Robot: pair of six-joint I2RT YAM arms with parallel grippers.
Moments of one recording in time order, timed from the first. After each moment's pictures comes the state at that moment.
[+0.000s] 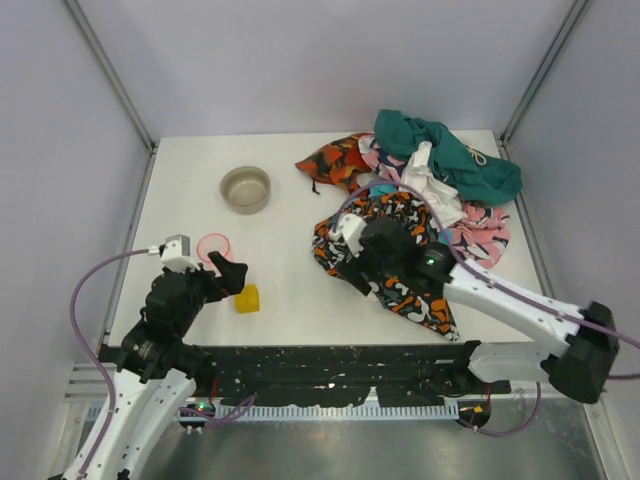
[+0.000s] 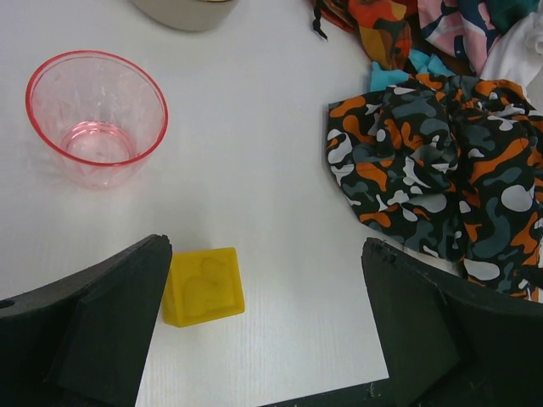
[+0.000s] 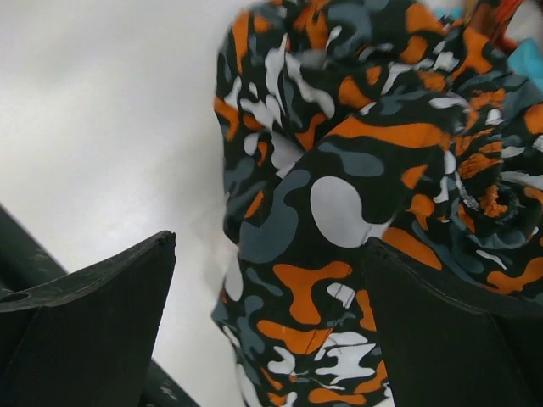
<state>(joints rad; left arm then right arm) -0.37 0.32 0.52 -0.55 -0.12 -0.57 0.83 1.09 0.99 -0.52 0.07 -0.12</state>
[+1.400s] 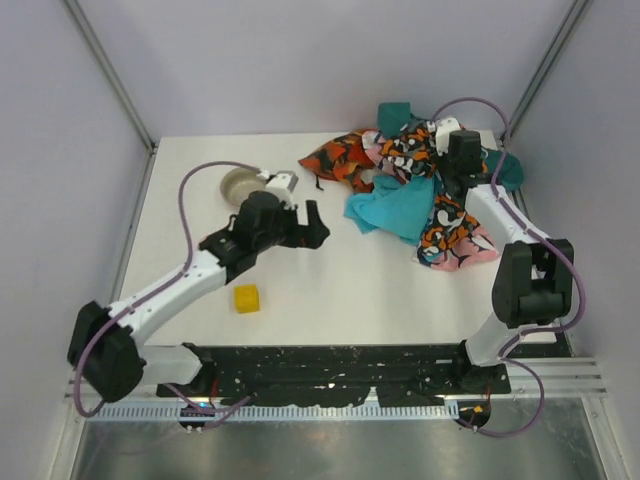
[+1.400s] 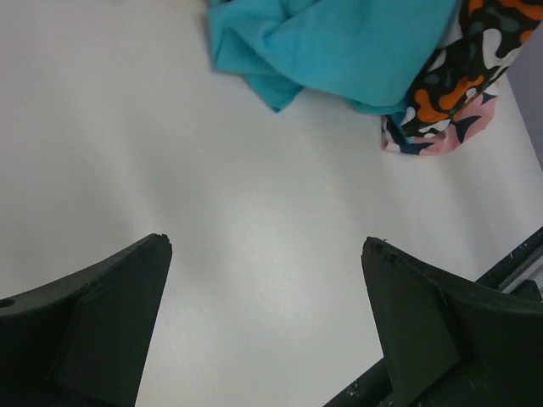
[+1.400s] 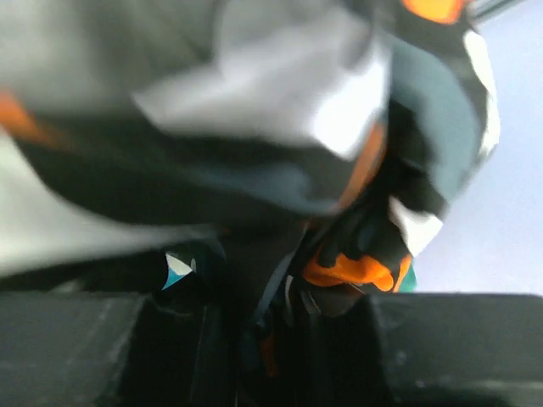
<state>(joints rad) -0.63 1.17 0.87 -0.19 0.01 -0.49 0.13 1.62 1.25 -0.16 0.32 -0.42</state>
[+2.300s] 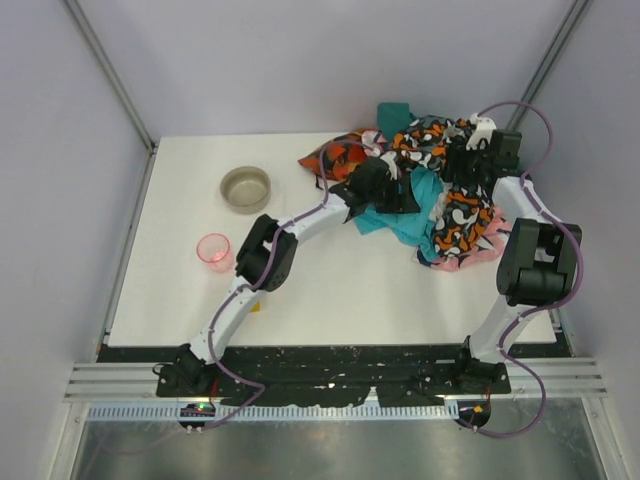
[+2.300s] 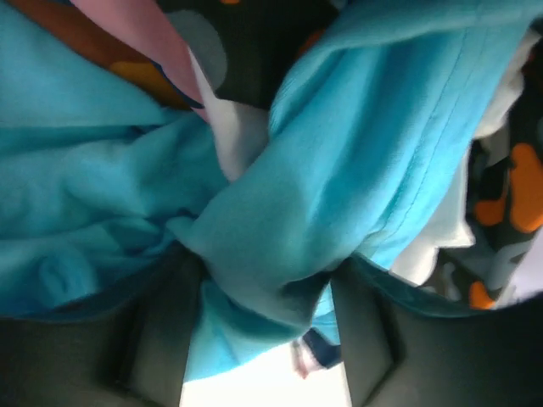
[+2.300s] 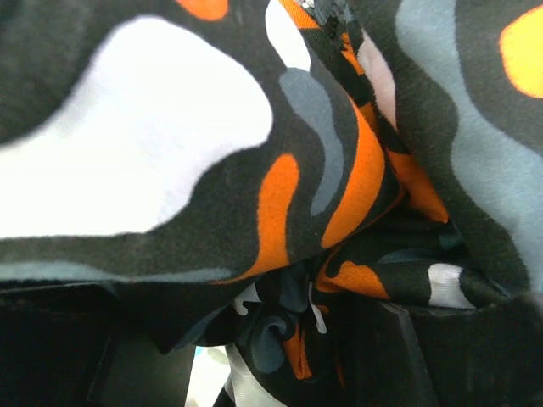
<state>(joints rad) -0.77 2.55 2.18 -0.13 0.30 -0.65 -0.16 1.81 1.35 -0.12 -0.41 -0.07</state>
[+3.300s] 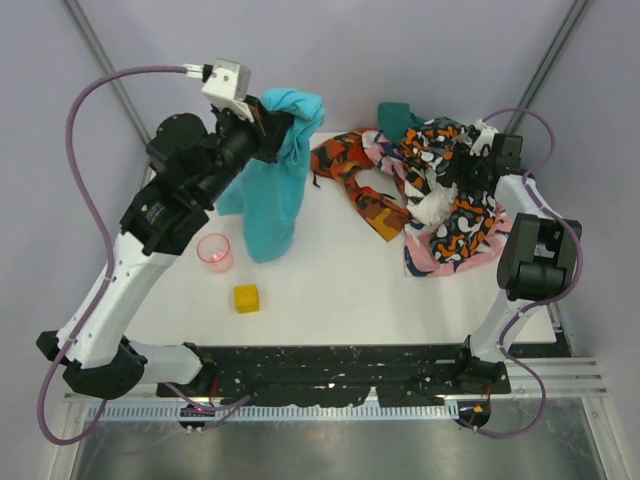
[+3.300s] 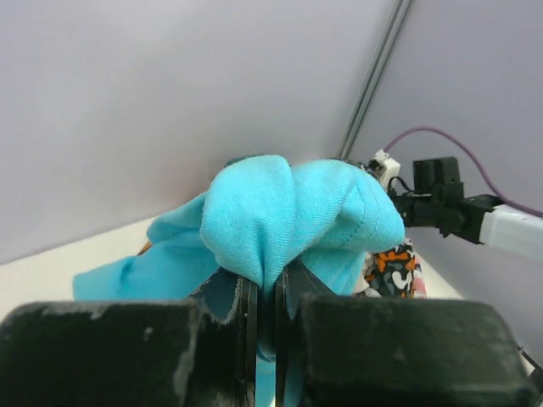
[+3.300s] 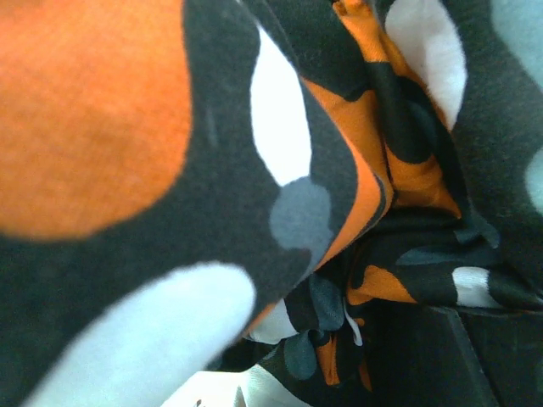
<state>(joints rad) -0.70 1.31 1.76 -0.37 -0.14 -0.17 -0.19 1.85 1.38 -0.23 -0.39 -0.02</state>
